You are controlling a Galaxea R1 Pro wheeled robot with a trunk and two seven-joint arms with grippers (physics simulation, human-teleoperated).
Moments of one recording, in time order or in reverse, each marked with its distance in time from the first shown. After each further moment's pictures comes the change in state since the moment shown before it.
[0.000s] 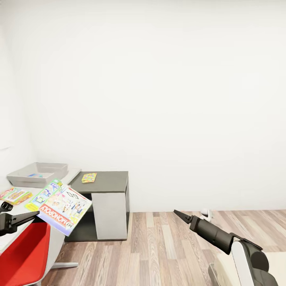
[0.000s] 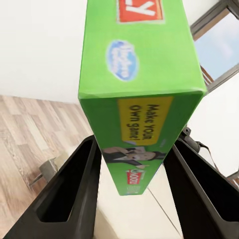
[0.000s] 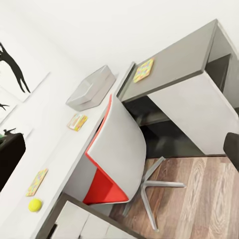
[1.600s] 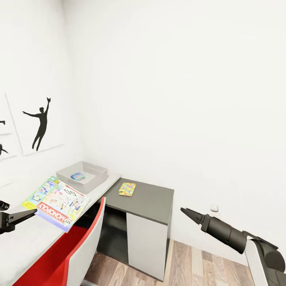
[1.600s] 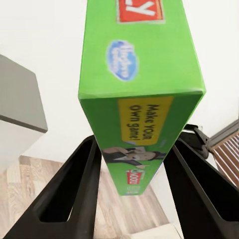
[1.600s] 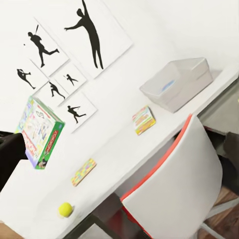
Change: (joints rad) left arm 0.000 -0.005 0.038 -0.001 0.002 -0.006 0.000; right arm 0.000 -0.075 -0.031 -0.047 0.000 -0.009 0.296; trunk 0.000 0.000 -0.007
